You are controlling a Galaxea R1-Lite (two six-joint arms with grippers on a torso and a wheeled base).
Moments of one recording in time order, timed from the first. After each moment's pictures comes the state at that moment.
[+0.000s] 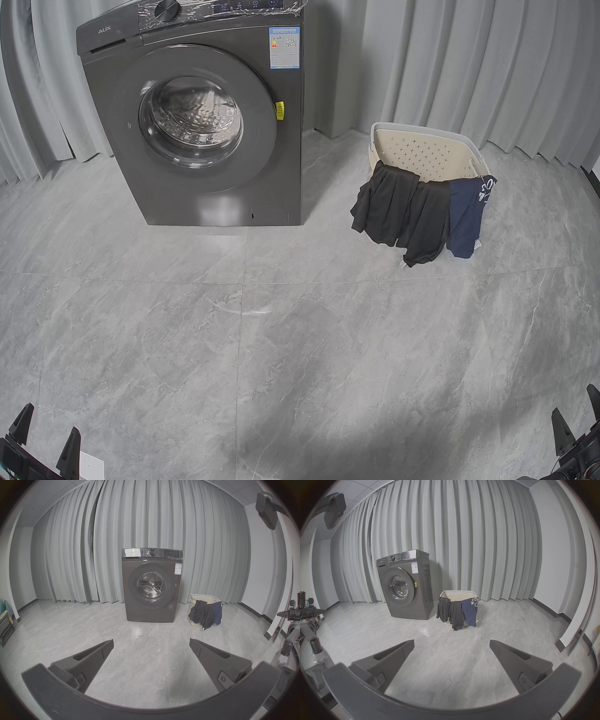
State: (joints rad) left arm 0.00 0.02 -0.02 0.00 -0.01 -0.02; right arm 0.00 0.02 -0.02 0.01 0.03 0.00
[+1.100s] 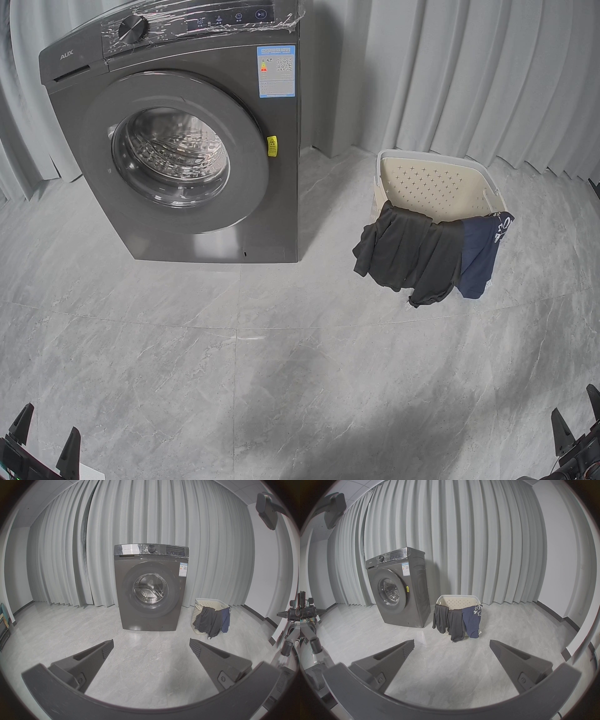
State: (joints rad) left arm 0.00 0.02 -0.02 0.00 -0.01 -0.03; right arm 0.00 0.02 -0.02 0.01 0.03 0.00
